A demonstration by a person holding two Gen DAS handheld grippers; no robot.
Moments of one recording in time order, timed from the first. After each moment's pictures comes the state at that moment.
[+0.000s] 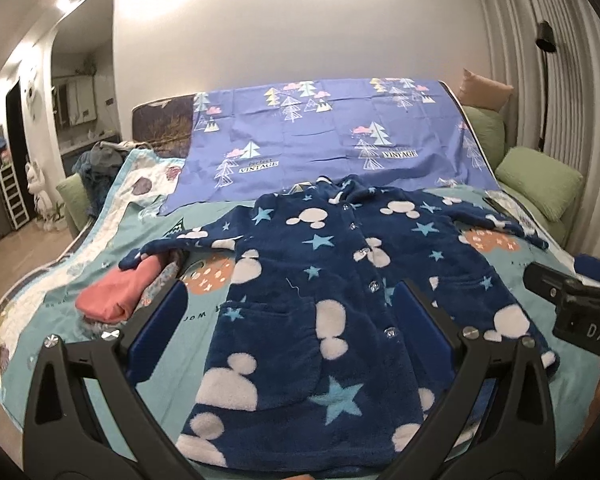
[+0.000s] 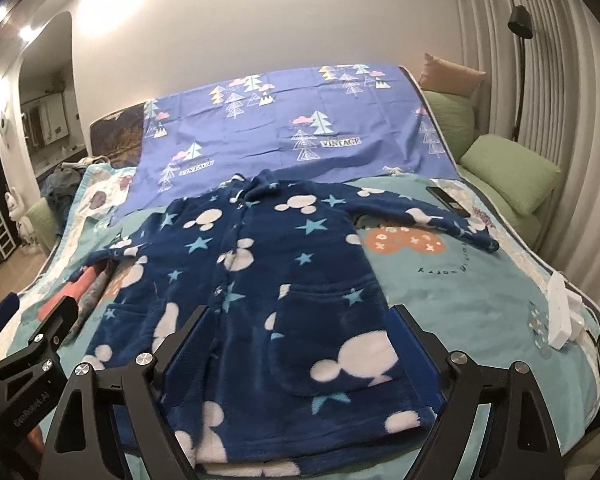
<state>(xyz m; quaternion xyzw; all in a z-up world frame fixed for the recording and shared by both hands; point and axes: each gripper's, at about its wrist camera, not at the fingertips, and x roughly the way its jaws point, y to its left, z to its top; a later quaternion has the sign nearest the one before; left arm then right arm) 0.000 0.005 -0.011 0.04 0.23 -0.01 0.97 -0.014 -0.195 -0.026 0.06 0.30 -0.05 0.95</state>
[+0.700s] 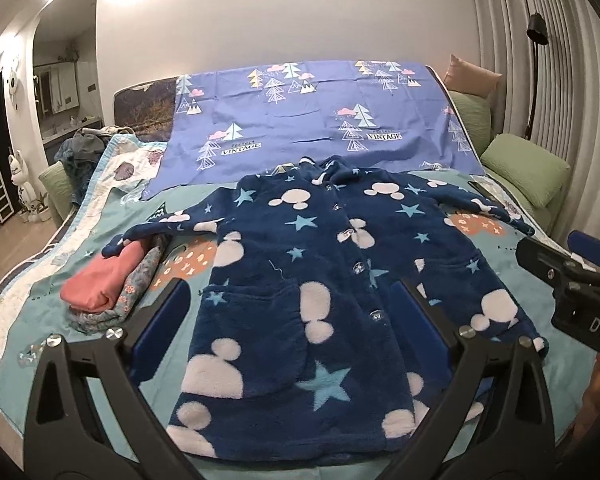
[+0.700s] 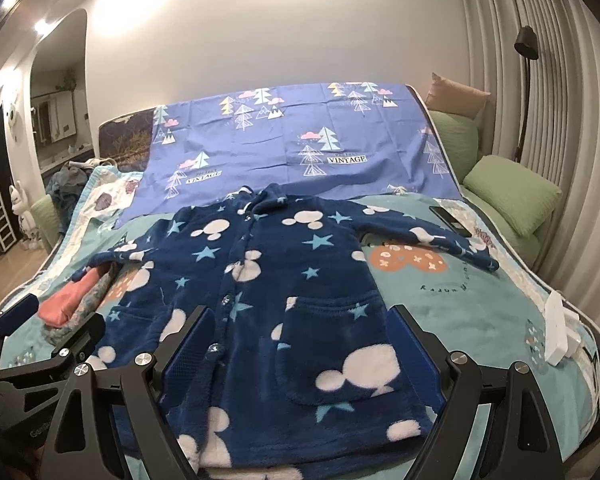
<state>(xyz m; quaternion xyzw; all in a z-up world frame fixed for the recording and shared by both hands) 0.005 0.005 -0.018 0.03 0.26 -0.04 0.96 -0.021 -0.187 -0.019 0.04 0.27 -0.04 0.96</state>
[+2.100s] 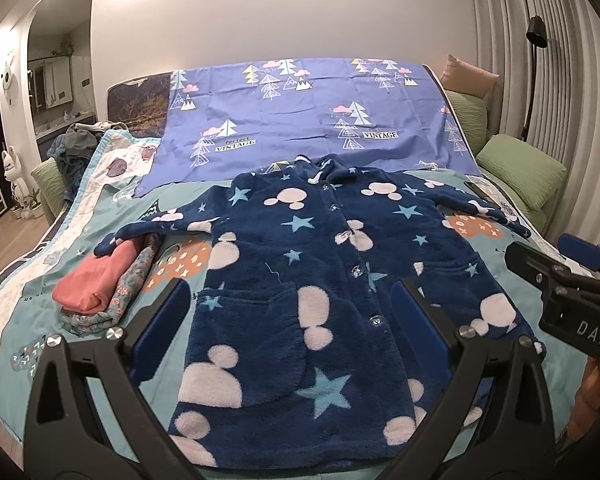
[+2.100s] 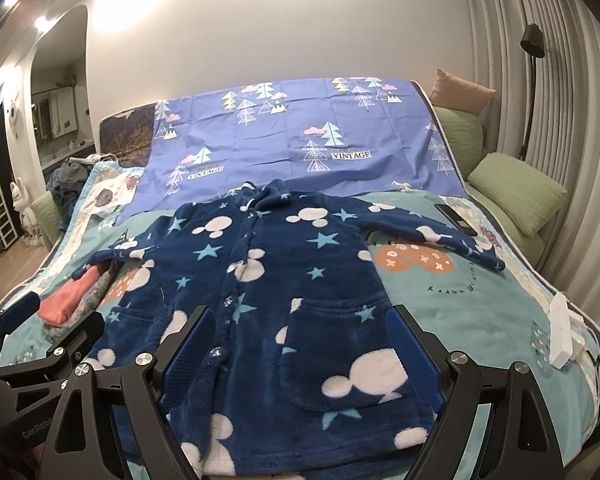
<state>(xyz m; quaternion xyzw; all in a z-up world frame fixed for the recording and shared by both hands) 0.018 0.009 -0.015 0.02 0.27 -0.05 0.96 -0.007 -0.183 -0.020 0.04 0.28 -0.04 0.96</state>
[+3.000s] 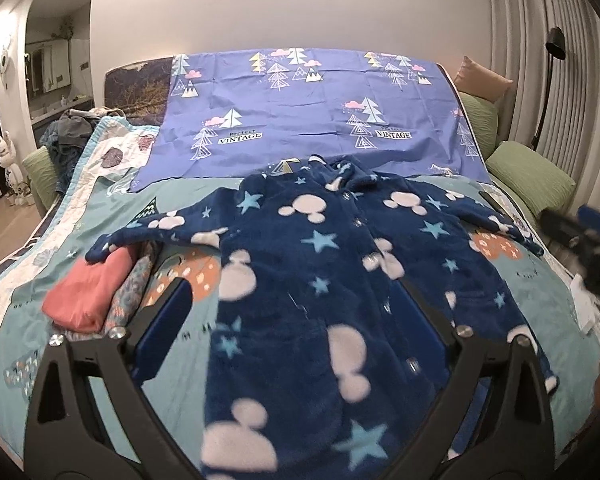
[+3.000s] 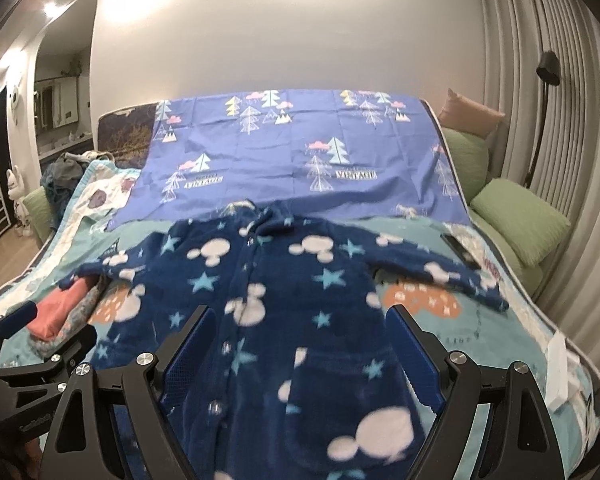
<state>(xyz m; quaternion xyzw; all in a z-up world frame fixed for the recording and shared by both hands) 0.098 0.049 -0.006 0.00 0.30 -0.05 0.95 0.051 -0.169 0.009 0.00 0.26 -0.04 0.96</state>
